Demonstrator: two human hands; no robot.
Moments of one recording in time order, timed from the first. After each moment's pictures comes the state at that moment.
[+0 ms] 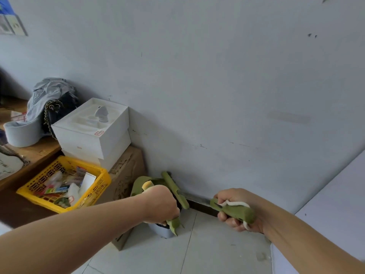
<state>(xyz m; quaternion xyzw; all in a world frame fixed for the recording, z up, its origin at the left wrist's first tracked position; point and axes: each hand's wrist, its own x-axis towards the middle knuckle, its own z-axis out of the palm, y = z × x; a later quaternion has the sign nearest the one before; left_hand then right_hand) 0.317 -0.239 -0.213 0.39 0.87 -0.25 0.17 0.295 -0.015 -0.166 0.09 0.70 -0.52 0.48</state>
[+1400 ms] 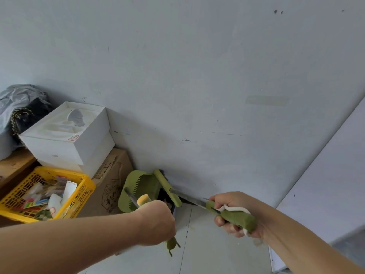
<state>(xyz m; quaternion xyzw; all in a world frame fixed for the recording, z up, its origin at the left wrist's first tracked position) 0.328 -0.189 -0.234 0.40 0.84 -0.27 0.24 0.299 0.032 -0.195 0.09 0.67 -0.57 0.47</state>
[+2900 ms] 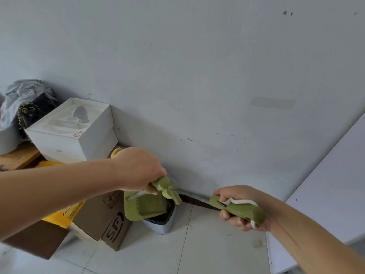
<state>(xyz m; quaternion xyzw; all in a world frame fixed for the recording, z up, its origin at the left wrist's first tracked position) 0.291 -0.218 -0.127 0.27 0.91 -0.27 0.15 0.288 0.039 -0.176 0.08 0.68 -0.55 0.48</state>
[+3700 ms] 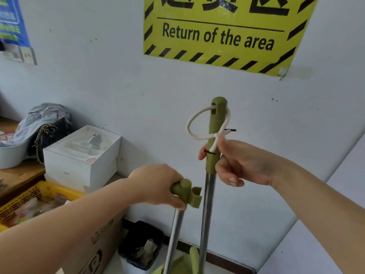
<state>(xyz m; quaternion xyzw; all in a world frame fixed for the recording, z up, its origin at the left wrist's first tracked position) 0.332 -0.238 -0.060 0.14 0.99 0.06 0.02 0.302 -0.032 0.022 -0.31 0.77 -0.47 0.31</state>
